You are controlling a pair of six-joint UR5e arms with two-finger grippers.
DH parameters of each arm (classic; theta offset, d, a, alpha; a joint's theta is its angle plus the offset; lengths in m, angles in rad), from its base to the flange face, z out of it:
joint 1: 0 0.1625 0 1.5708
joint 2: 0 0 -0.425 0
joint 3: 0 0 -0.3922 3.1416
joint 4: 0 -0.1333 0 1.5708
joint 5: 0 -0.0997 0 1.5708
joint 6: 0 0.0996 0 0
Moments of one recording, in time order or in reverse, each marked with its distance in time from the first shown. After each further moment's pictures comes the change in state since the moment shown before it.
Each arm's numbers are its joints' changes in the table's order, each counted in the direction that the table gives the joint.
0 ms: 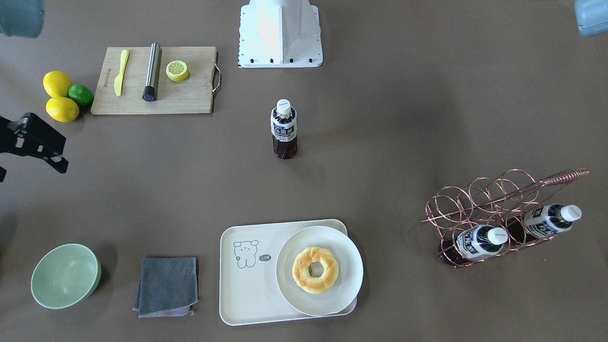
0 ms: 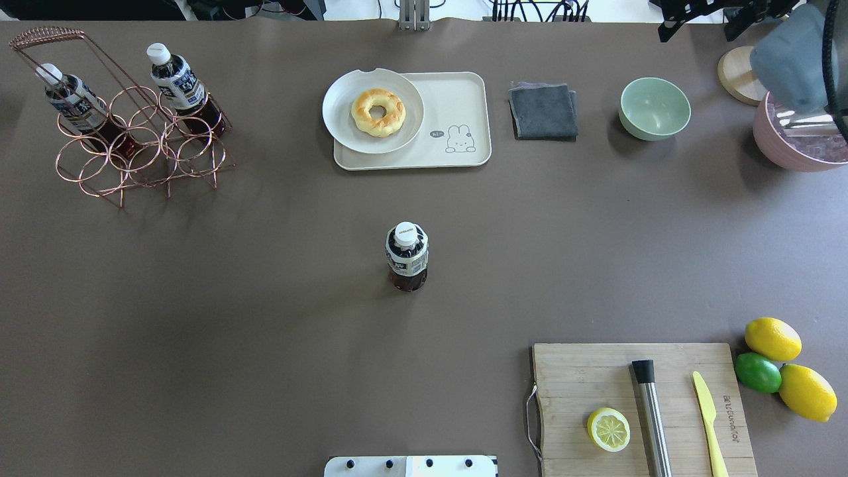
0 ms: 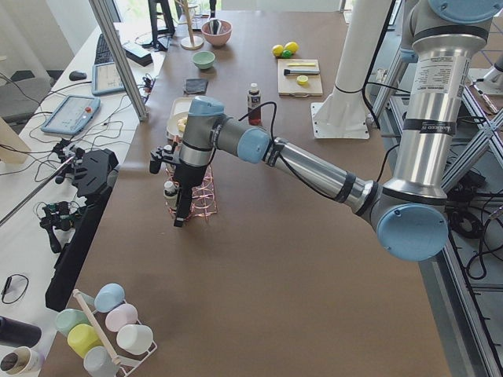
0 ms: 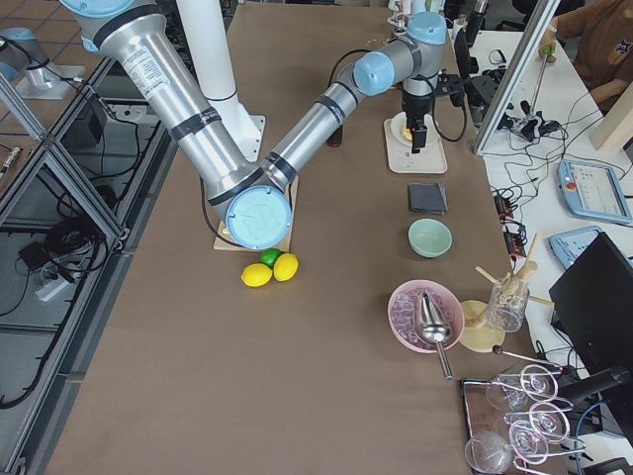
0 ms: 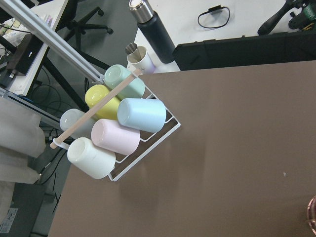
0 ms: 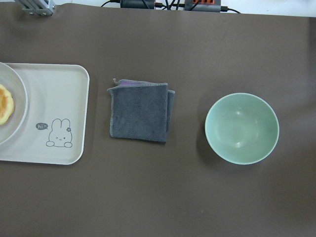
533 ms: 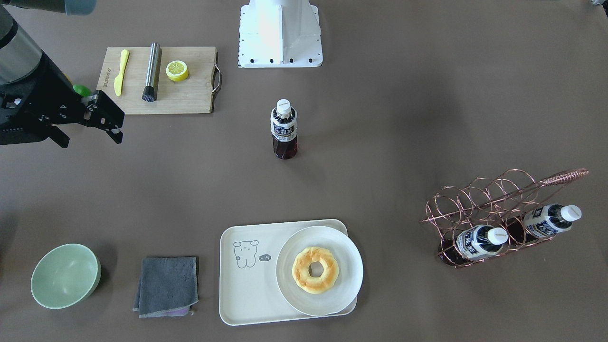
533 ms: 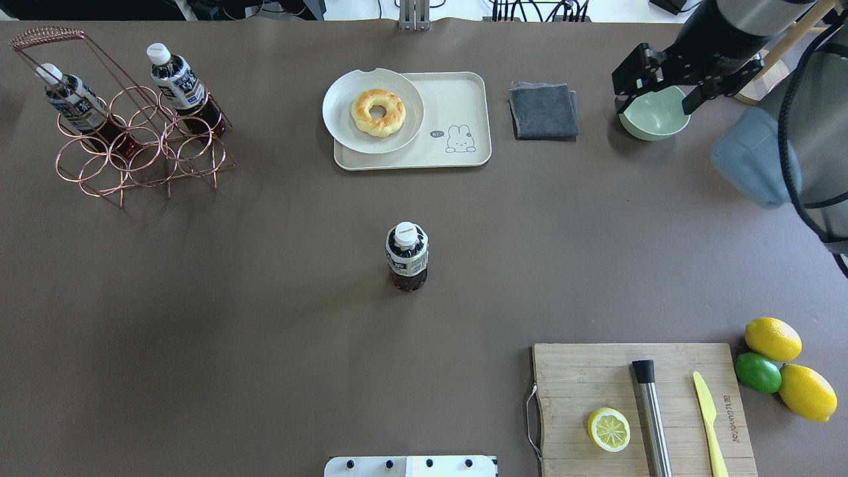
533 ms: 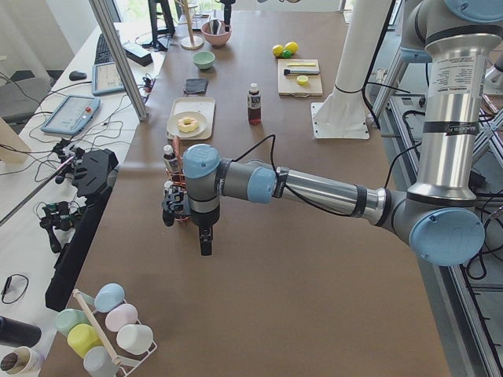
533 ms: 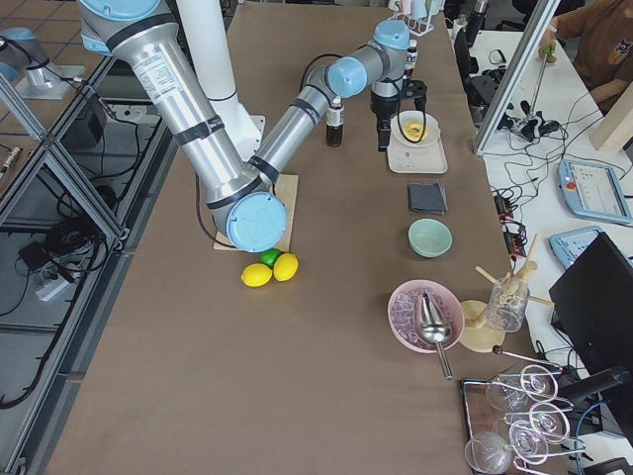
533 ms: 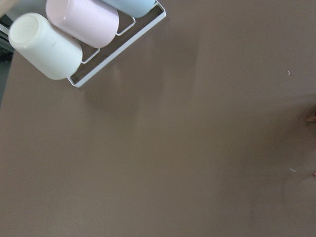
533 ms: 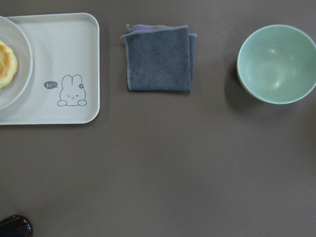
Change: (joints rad) left arm -0.121 0.082 0.149 0.015 0.453 0.212; right arm -0.154 -0.064 0.136 0.035 0.050 0.191
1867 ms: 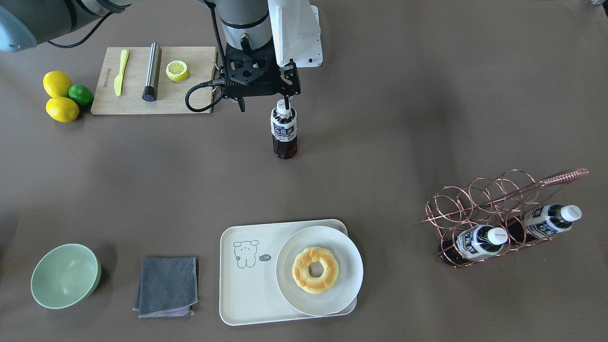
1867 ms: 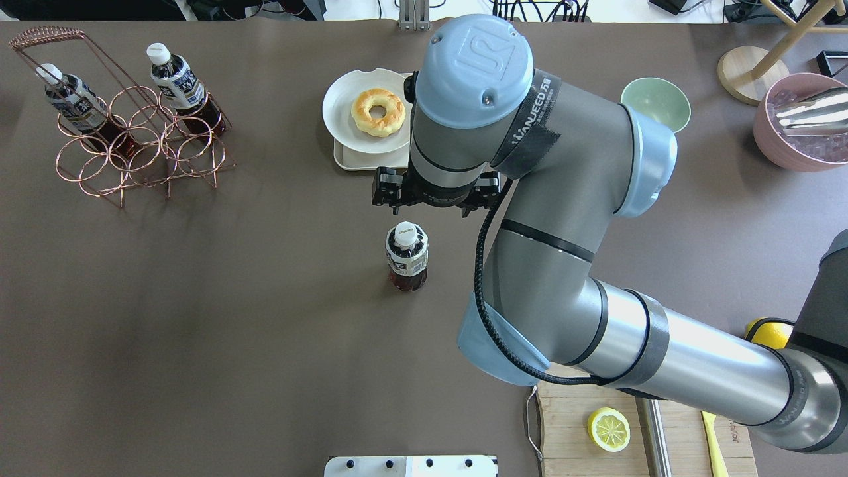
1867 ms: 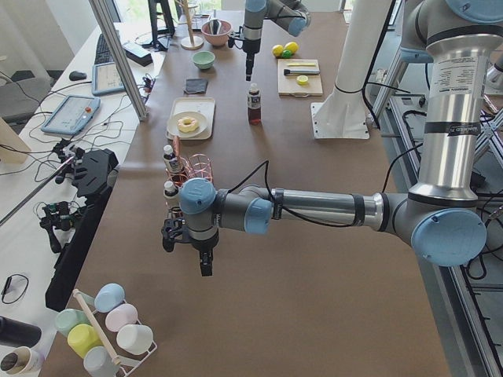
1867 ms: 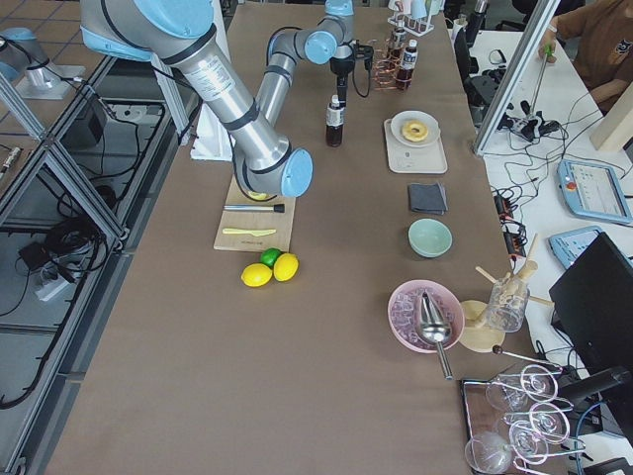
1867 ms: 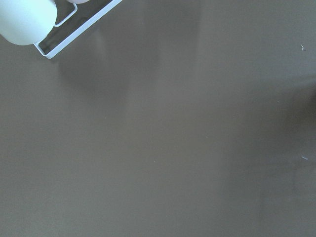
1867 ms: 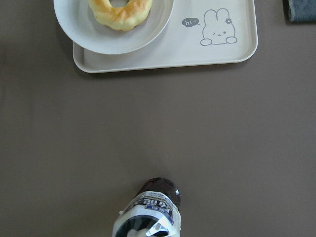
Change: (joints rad) left arm -0.009 0.001 0.157 0.143 0.064 0.021; right arm -0.480 0.323 -0.126 -0.045 0.328 0.478
